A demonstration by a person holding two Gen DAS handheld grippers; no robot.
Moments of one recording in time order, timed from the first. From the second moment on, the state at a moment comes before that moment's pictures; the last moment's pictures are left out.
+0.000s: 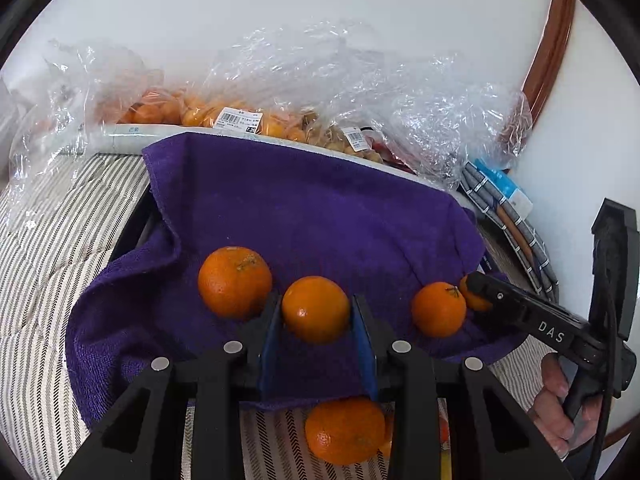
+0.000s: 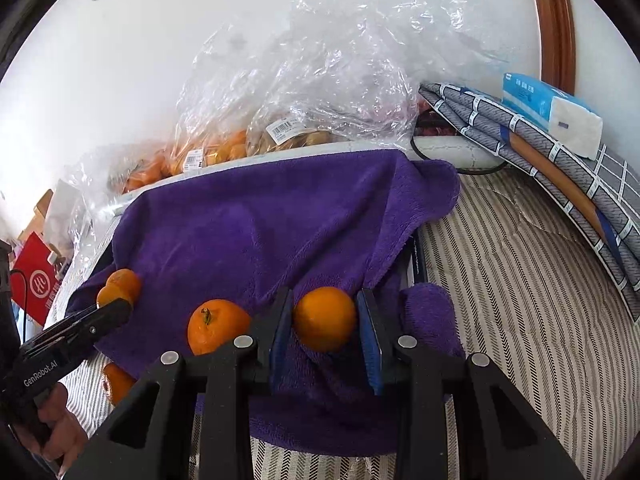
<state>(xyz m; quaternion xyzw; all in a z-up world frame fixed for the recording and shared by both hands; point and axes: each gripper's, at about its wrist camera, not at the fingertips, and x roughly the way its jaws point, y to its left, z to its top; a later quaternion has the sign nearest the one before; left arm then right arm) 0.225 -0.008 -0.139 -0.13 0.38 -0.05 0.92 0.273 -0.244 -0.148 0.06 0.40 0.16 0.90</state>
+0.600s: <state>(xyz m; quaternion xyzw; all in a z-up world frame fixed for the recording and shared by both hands) 0.227 -0.013 -0.139 -0.10 0.38 -0.04 0.92 0.264 -0.249 -0.134 0.05 0.35 0.13 0.93</state>
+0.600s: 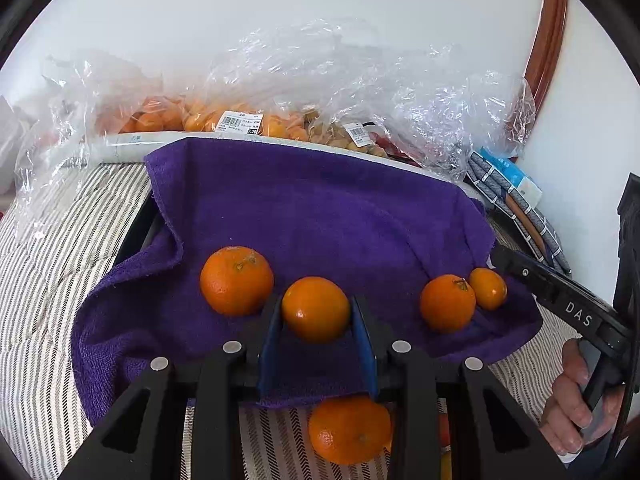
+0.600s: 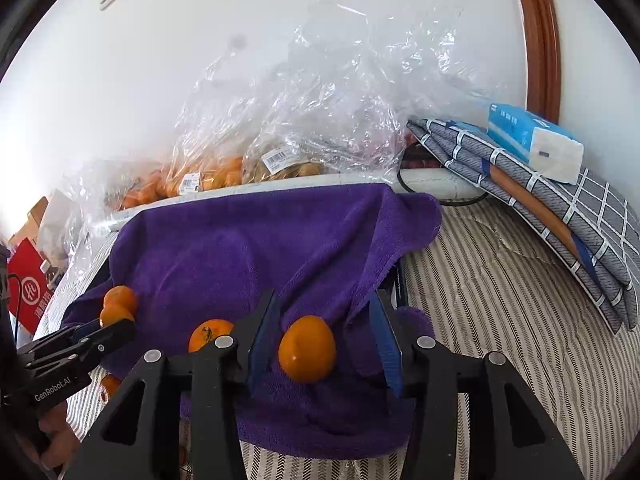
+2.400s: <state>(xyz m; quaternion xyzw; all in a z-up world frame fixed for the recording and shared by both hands) 0.146 0.037 -0.131 -0.12 0.30 0.00 0.95 0.145 -0.230 -0.130 0.05 0.38 0.13 0.91</state>
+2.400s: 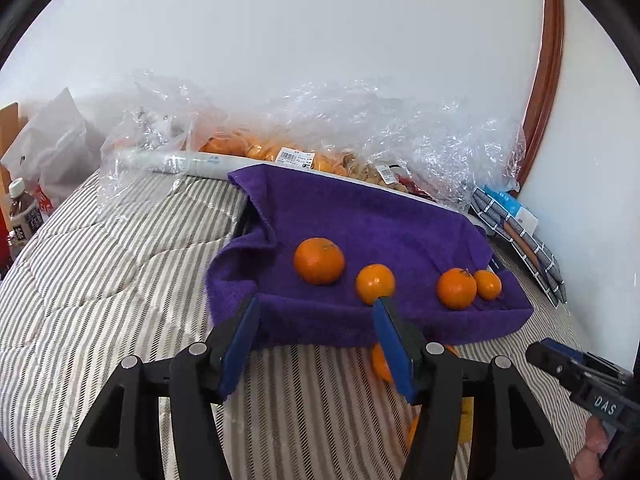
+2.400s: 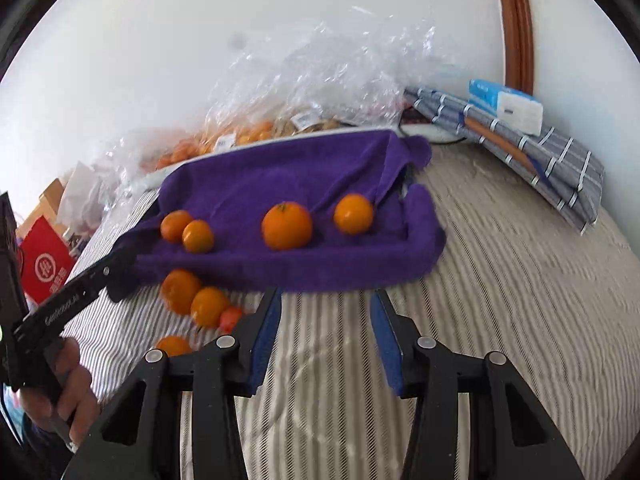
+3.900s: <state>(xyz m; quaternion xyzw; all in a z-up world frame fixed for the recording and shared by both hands) 0.172 -0.002 -0.151 -0.11 0.40 -0.10 0.90 0.145 -0.224 -0.162 0.00 0.42 0.13 0.90</state>
